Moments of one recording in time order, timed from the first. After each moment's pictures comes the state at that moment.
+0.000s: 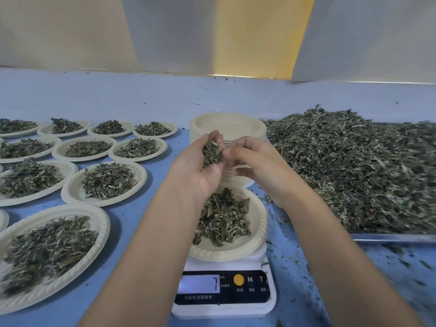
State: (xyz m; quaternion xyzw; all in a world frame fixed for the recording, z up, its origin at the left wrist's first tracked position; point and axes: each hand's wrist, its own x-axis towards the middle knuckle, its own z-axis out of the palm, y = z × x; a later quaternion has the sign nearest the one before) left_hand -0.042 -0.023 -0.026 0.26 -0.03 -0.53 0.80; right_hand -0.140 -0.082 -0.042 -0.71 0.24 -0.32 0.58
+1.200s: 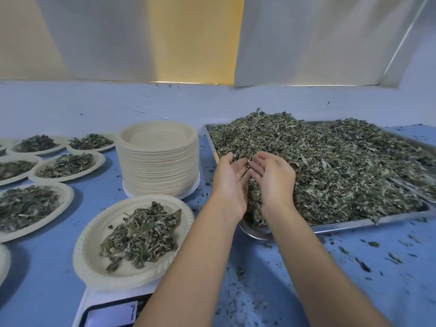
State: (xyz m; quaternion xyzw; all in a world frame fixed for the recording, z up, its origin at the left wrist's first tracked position) left_hand -0.171 -0.112 -0.060 0.41 -0.20 -0.60 0.66; right_hand -0.231 -0.149 -0.076 -0.39 0.40 -0.62 0.55
